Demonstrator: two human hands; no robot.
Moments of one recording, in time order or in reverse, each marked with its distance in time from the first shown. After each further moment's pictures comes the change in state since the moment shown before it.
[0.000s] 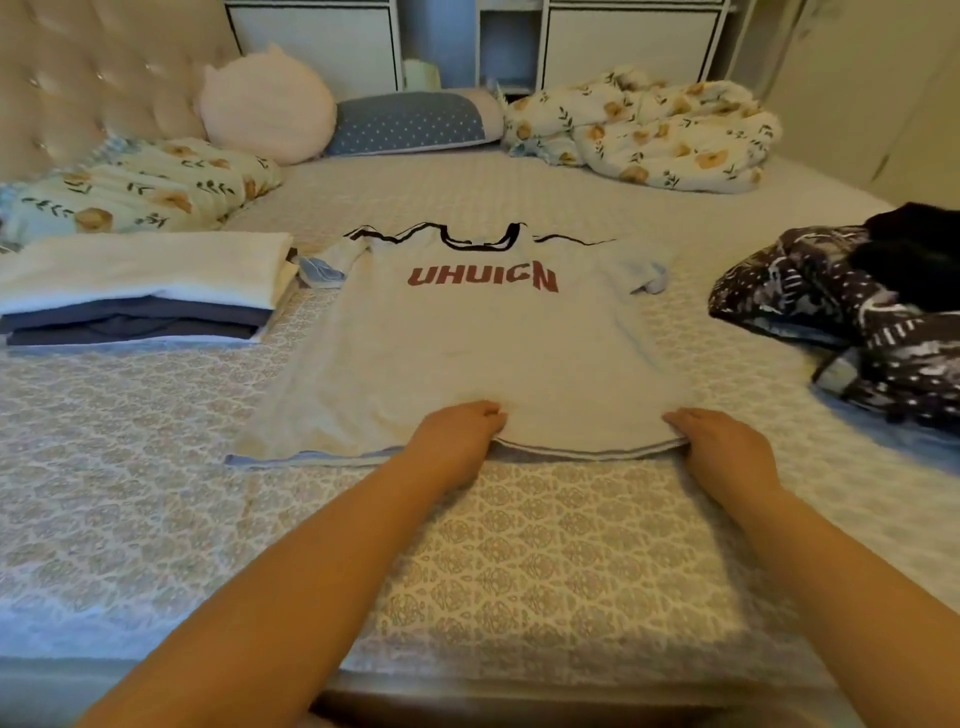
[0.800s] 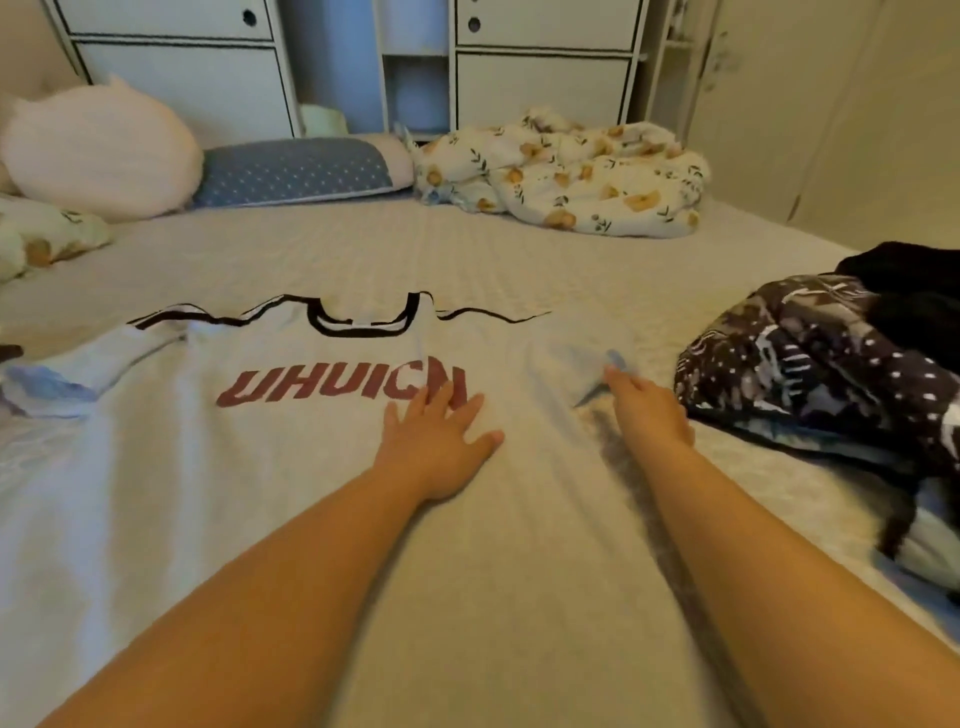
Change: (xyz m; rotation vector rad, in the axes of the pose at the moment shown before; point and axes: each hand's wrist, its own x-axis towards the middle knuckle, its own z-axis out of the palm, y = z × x) left_hand 0.284 0.009 0.006 -0.170 0.033 -0.156; right_hand 0.255 0.046 0.012 0.781 0.107 0.593
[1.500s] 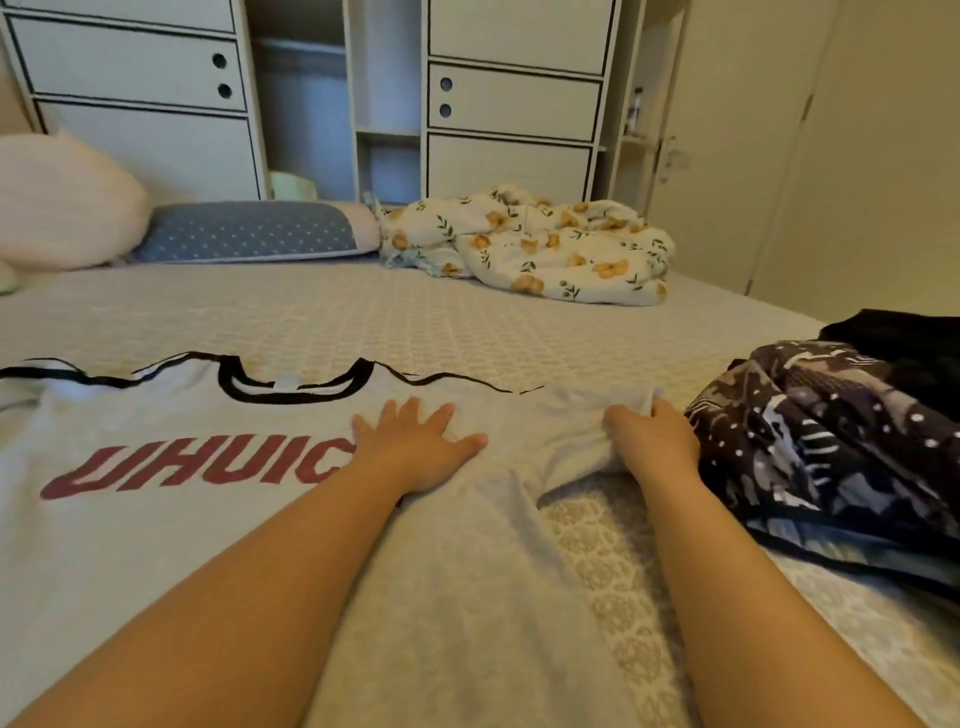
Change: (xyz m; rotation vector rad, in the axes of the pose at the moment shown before) left_hand 0.139 0.021 -0.009 -0.041 0.008 -0.097; right_hand 0.103 0.001 -0.003 0.229 0.134 -0.053
